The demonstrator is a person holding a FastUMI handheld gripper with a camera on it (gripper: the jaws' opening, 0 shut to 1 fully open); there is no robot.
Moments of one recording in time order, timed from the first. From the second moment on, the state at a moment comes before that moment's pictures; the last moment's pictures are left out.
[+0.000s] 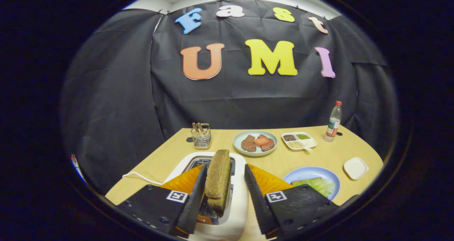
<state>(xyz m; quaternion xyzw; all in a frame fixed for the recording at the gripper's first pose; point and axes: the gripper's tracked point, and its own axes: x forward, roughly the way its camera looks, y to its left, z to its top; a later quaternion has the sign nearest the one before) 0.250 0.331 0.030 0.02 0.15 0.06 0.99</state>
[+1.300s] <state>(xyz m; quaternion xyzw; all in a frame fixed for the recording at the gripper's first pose) 0.227 0.257 0.135 0.06 0.05 0.09 0.99</state>
